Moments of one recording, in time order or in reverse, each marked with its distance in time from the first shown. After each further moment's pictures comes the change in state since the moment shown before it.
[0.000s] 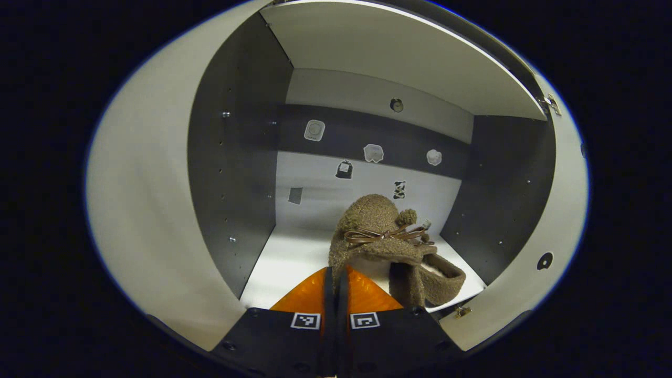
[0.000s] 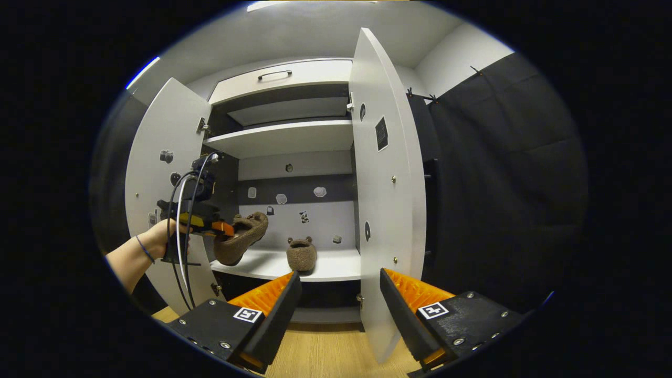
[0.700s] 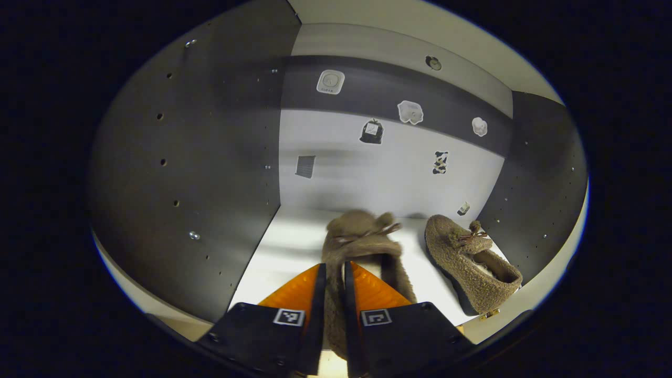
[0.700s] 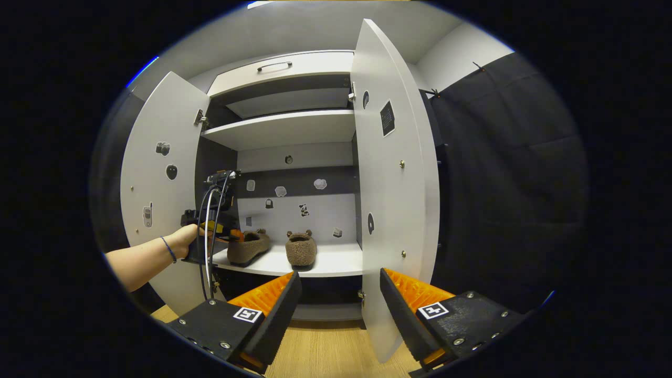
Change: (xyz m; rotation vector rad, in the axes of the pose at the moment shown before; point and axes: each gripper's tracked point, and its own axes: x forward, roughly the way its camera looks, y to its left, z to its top) left arm 0.059 0.020 -0.038 0.010 0.099 0.065; right arm 0.012 0.004 -0.016 -0.002 0.043 0.003
